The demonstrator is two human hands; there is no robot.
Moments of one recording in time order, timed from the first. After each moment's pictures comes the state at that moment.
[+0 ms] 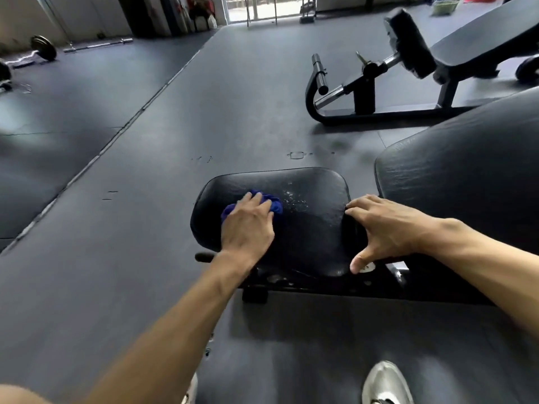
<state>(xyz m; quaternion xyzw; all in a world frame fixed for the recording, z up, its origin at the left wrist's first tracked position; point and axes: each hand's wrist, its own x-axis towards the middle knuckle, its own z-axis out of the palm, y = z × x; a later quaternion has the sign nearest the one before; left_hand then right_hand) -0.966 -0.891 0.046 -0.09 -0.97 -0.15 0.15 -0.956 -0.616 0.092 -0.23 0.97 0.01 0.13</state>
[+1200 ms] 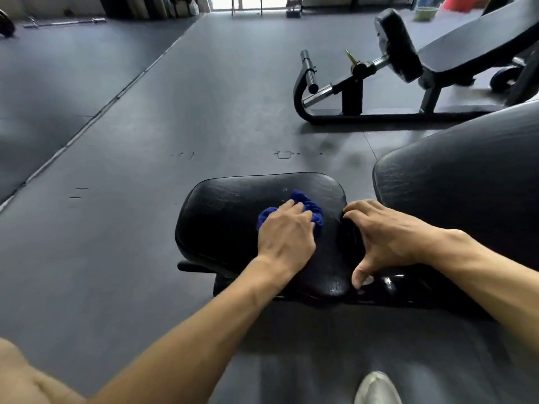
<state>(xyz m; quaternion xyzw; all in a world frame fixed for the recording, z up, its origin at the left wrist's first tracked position) -0.985 -0.831 0.038 -0.19 -0.96 -0.14 0.14 -0.969 -0.628 0.097 -0.19 0.97 0.00 0.14</state>
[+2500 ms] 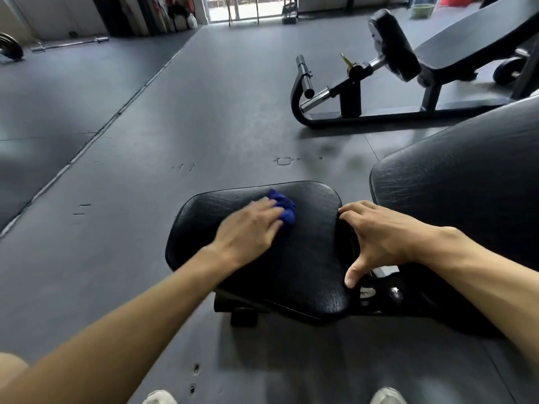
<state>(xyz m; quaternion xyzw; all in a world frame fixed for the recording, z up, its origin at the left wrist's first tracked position) -1.035 -0.887 0.047 -0.28 -0.95 -0.13 0.08 -0.994 -0.618 0.091 -0.19 0.97 -0.04 0.14</state>
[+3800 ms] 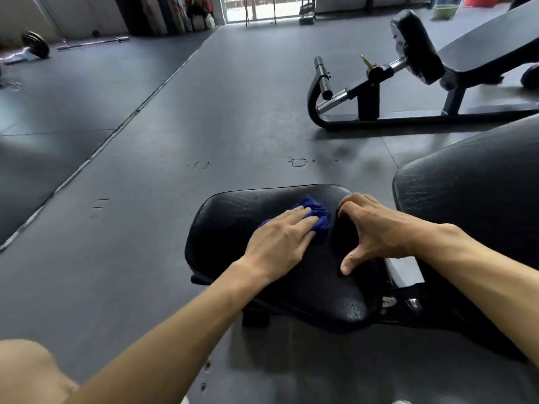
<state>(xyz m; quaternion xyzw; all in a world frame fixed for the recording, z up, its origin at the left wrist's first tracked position) -1.021 -0.877 0.032 -0.29 -0.94 -0.16 0.09 -1.025 -0.646 0.082 -0.20 0.97 -0.10 0.13</state>
